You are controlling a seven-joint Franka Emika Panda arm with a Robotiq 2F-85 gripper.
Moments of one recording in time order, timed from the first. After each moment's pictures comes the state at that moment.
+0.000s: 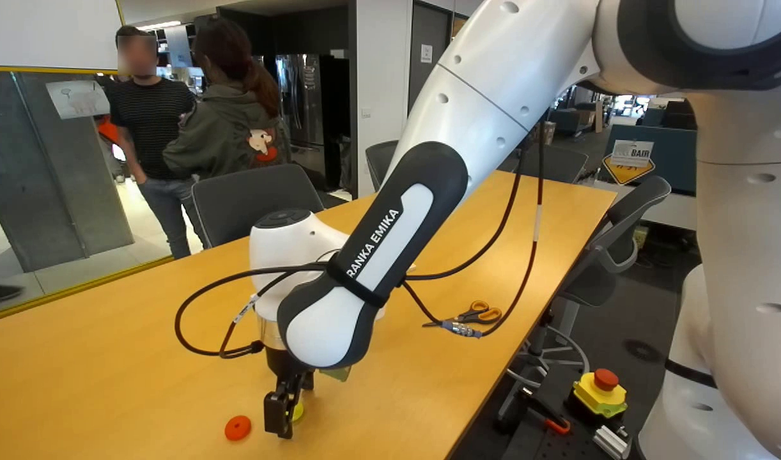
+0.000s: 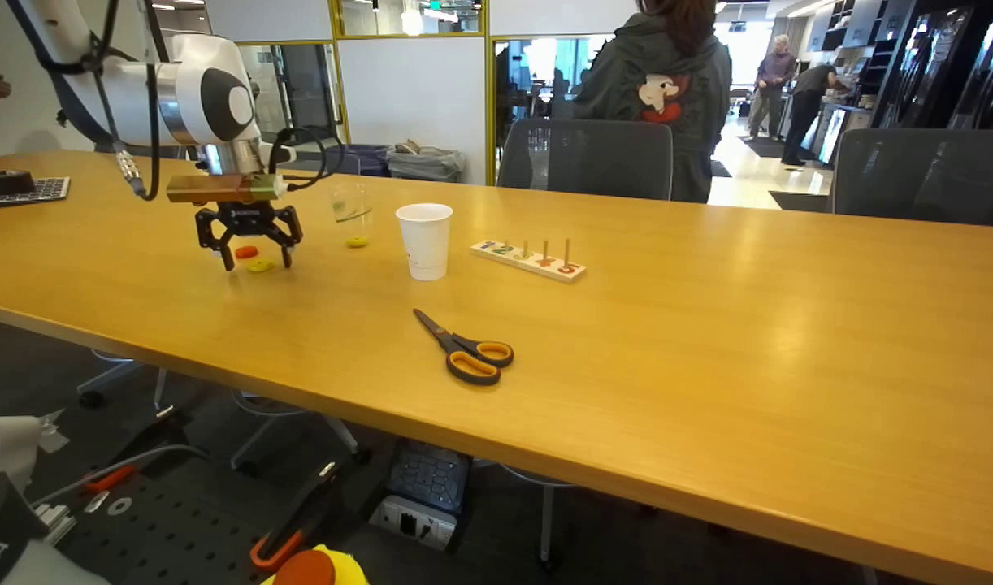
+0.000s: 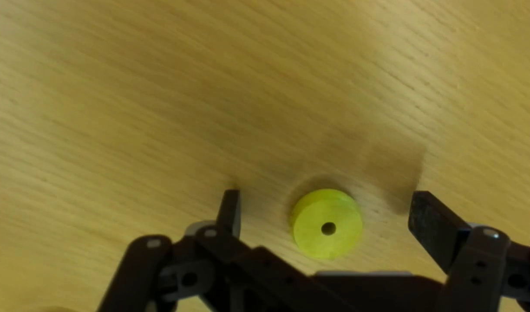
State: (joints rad) arm 0.27 0.31 0.22 -2.28 -0.12 2.62 -0.02
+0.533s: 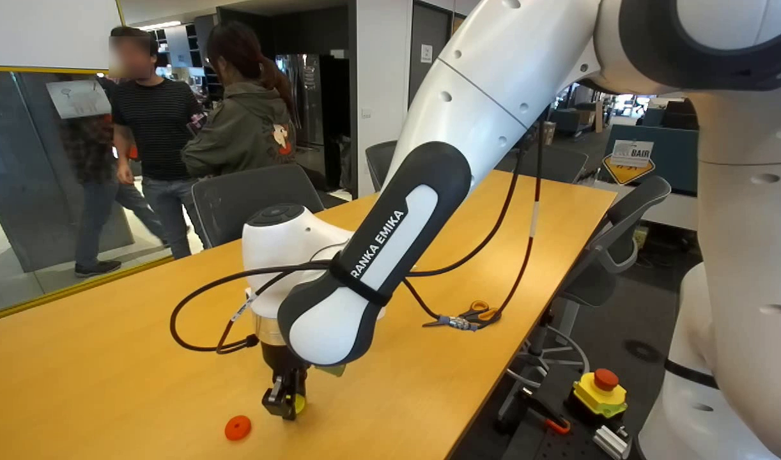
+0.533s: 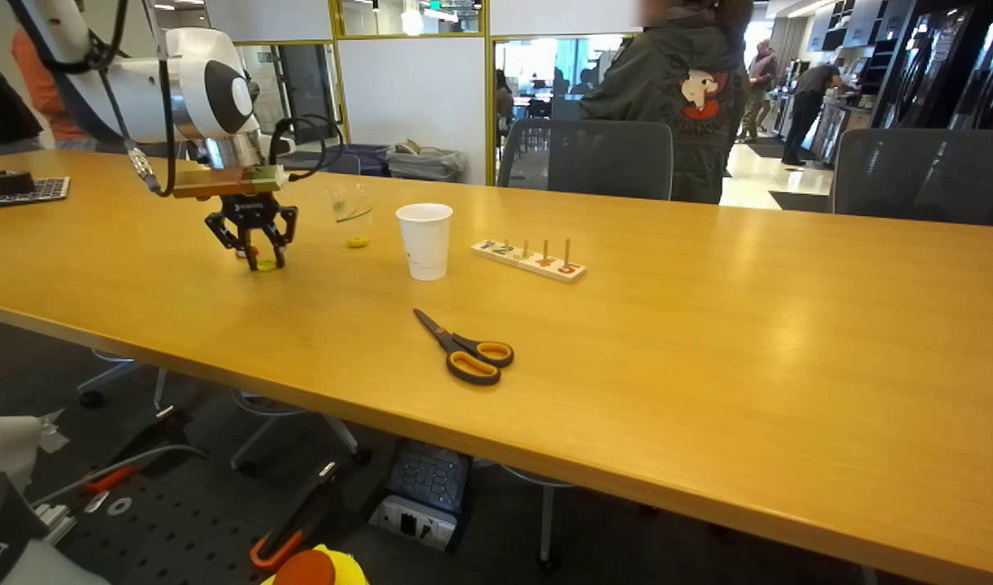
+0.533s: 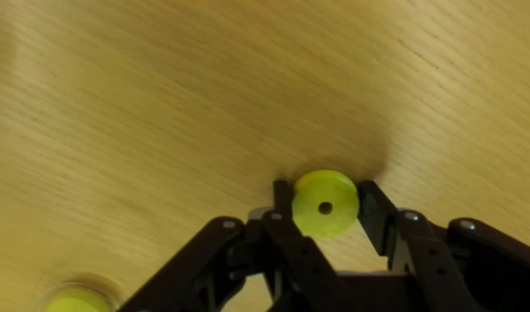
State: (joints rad) arm 0.29 0.31 0.20 -2.26 -0.21 2.61 0.04
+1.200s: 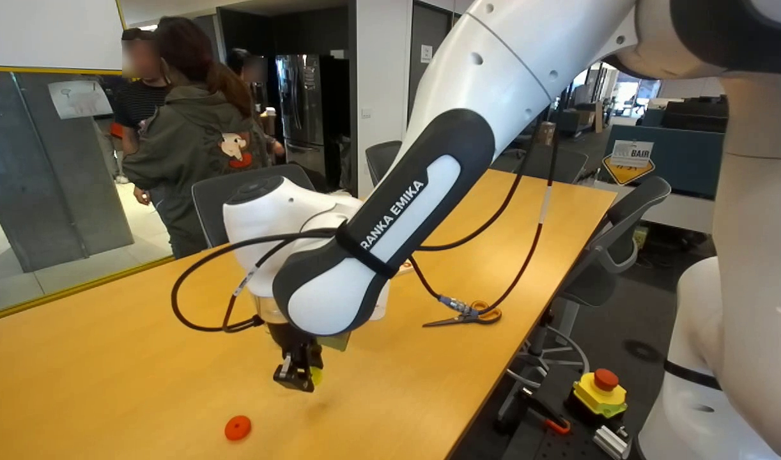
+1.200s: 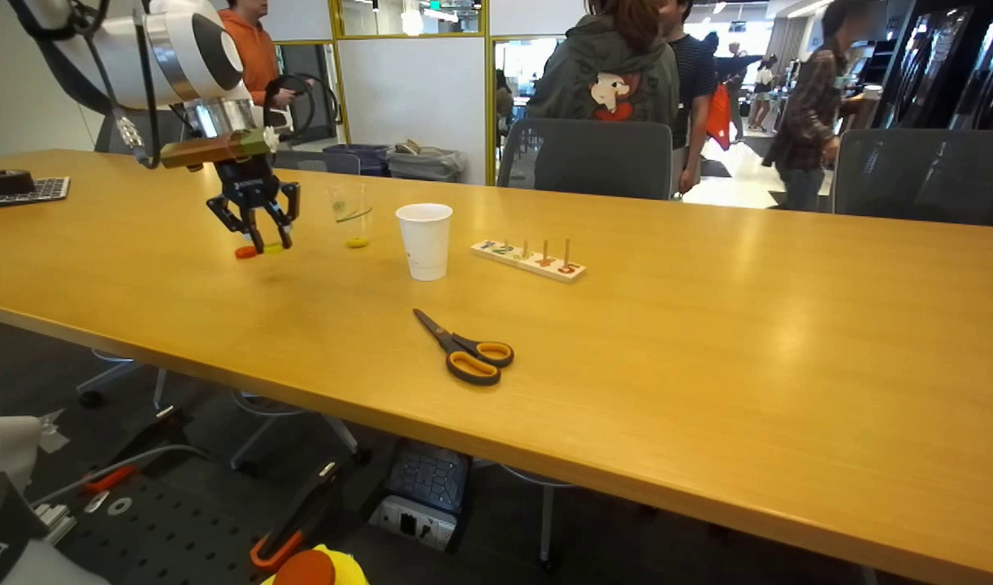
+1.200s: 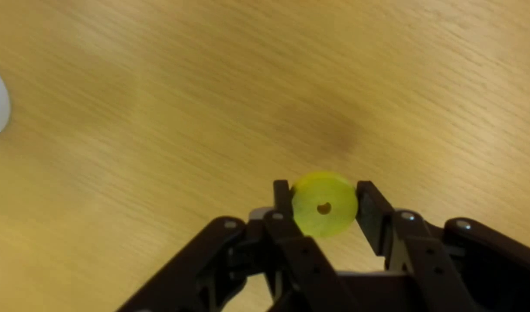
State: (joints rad) arm 0.33 0.22 0.16 -2.23 -0.31 2.38 0.15
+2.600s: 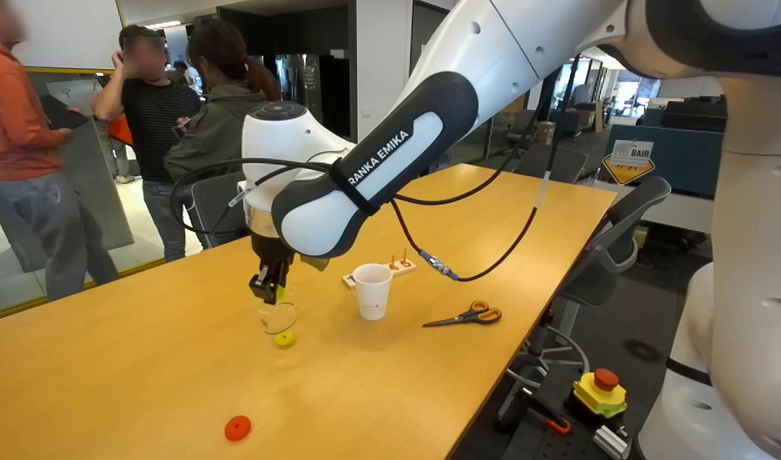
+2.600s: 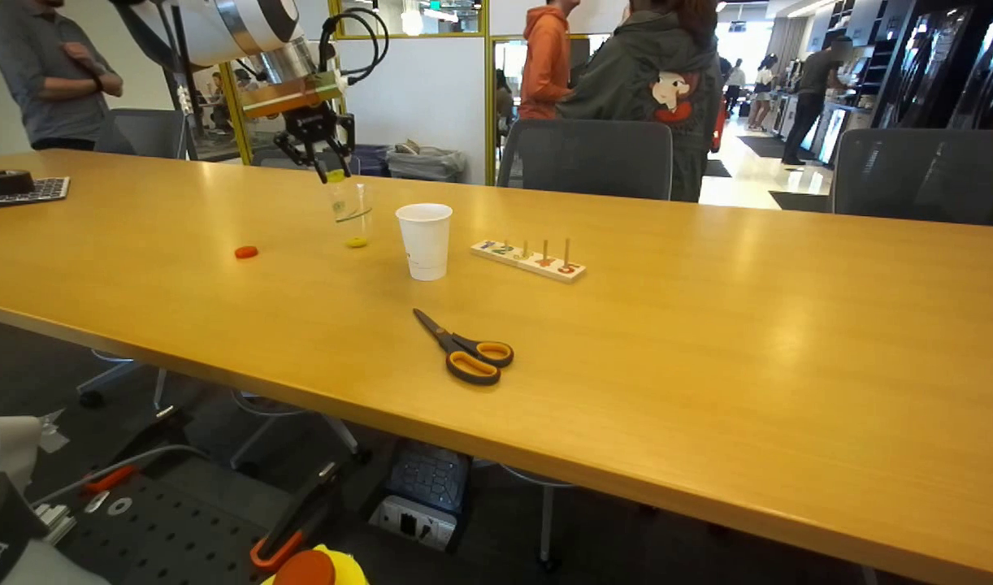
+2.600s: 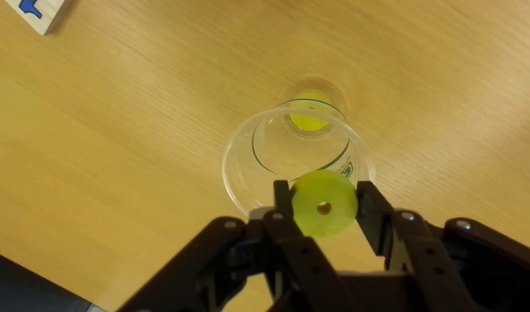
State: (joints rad) arm 0.21 0.22 0.14 -2.07 -0.37 2.56 0.00
